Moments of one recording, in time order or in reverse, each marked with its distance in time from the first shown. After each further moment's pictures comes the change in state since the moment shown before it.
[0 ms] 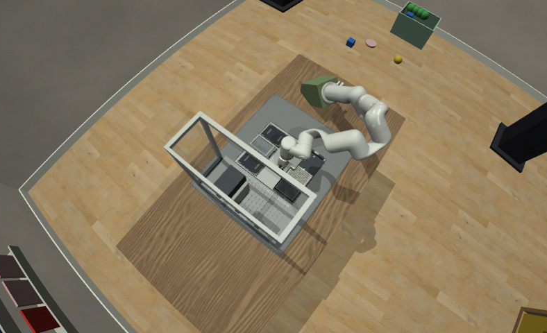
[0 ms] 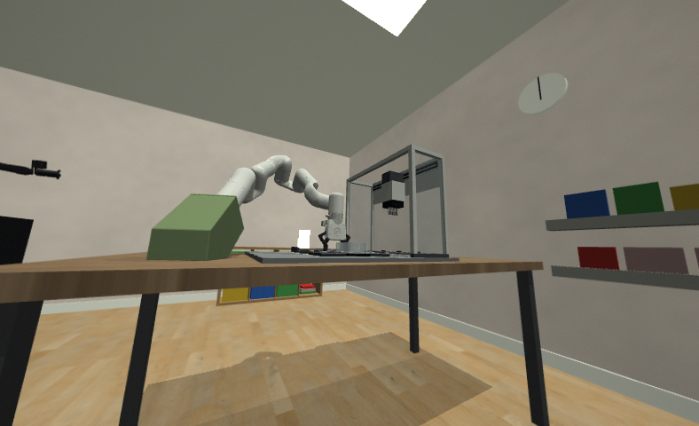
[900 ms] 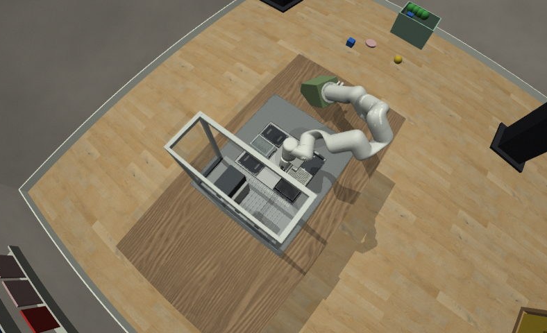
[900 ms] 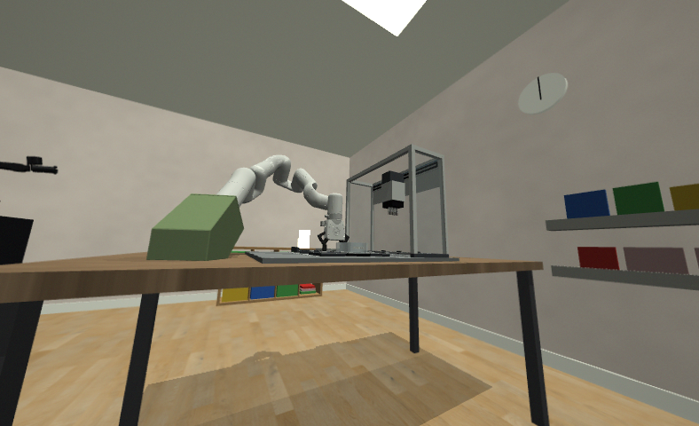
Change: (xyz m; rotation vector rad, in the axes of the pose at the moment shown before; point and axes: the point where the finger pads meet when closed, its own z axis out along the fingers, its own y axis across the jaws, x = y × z) arm 0.011 0.000 0.000 0.000 0.000 0.000
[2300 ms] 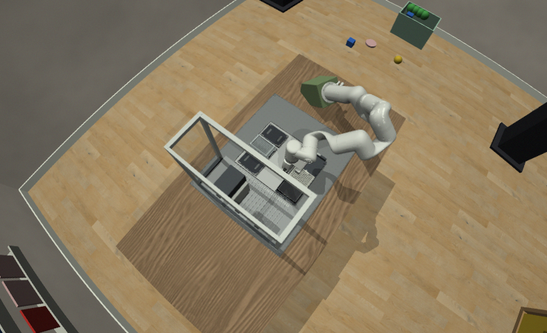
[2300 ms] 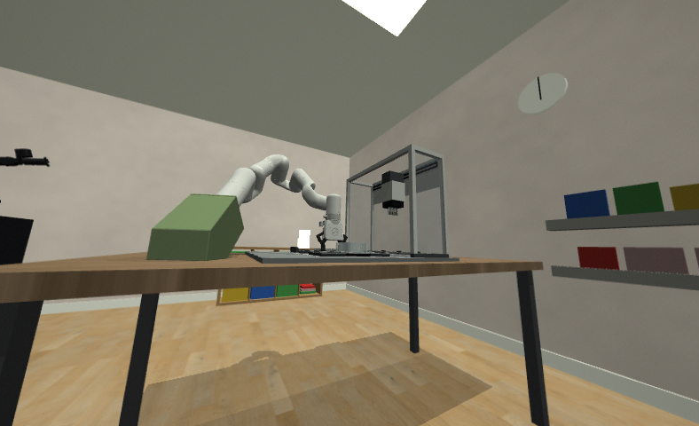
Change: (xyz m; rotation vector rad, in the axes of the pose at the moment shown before) arm 0.019 0.000 0.000 0.000 0.000 0.000
